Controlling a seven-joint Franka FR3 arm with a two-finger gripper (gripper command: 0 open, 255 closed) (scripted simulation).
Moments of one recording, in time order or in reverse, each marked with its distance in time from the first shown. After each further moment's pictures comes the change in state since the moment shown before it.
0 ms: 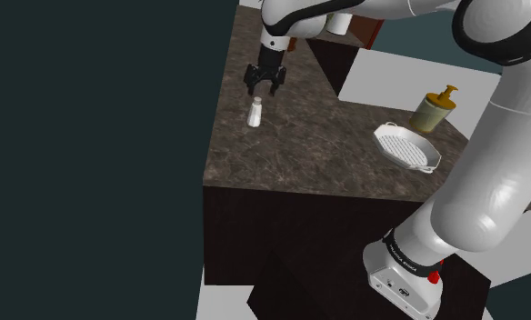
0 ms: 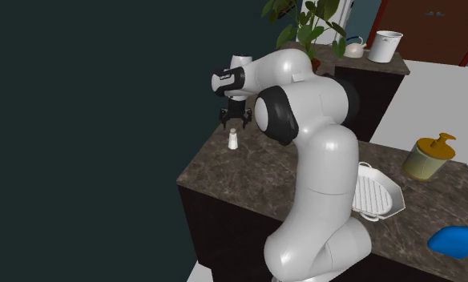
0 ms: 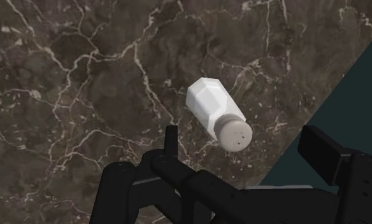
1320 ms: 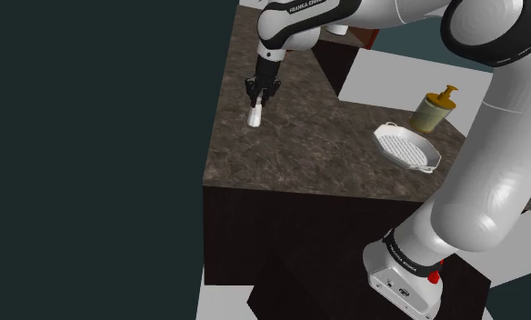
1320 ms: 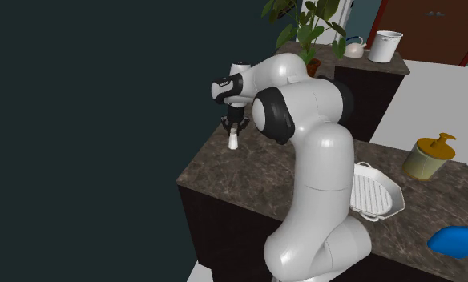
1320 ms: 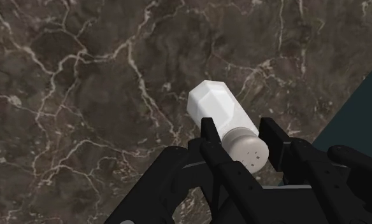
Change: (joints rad) arm 0.003 0.043 0.002 -0.025 0.003 0.069 -0.002
